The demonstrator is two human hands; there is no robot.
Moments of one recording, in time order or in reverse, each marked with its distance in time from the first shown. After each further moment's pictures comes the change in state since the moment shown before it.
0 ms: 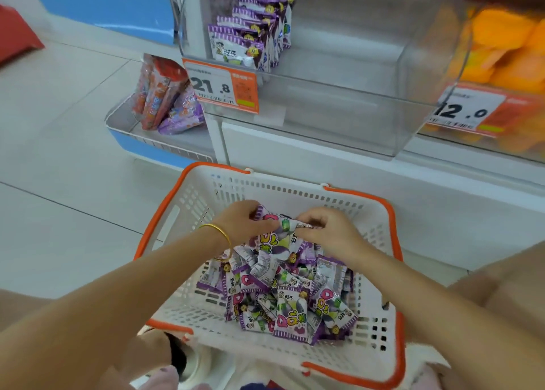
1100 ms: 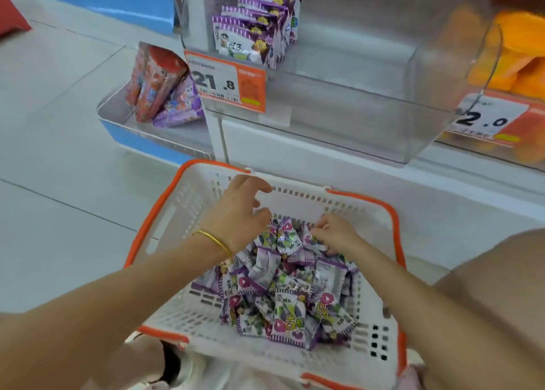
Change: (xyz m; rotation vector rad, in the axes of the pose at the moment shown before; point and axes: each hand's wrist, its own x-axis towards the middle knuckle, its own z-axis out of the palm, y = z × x) left_hand -0.008 0.011 -0.013 0.036 0.271 0.295; right_hand 0.048 0.049 -0.002 -0.289 -0.058 0.425
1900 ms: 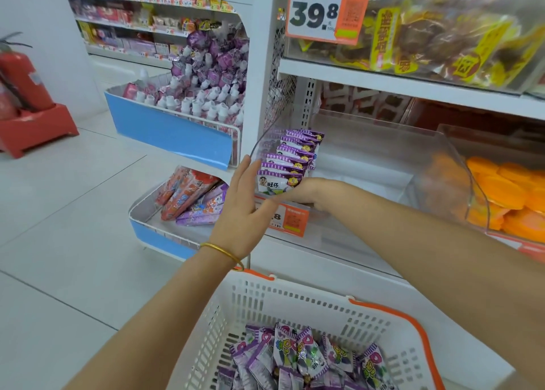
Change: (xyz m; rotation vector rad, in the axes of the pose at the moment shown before) left_hand 0.071 0.034 -0.132 -0.243 0.380 0.264; right_hand 0.012 -0.284 -0.121 0.110 -0.033 -0.221
